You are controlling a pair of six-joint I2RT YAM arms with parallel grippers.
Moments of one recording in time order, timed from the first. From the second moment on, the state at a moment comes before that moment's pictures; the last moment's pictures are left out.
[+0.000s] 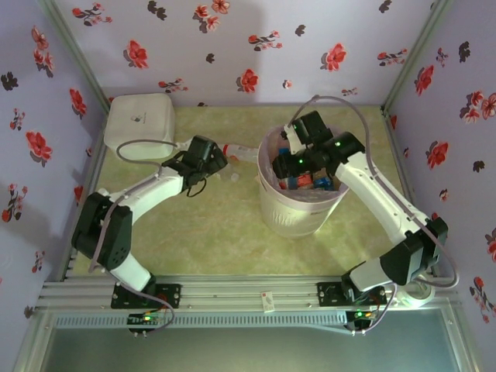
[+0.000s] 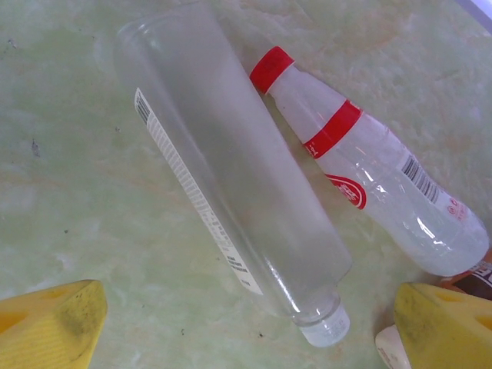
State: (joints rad) left arm -0.55 1.62 1.11 -0.36 -0.27 -0.94; right arm 0.55 1.45 1.47 -1.02 -0.15 0.24
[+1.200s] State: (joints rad) left arm -0.54 1.87 1.25 -0.35 -0.23 -0.99; right arm 0.41 1.15 1.57 -1.02 -0.21 0.21
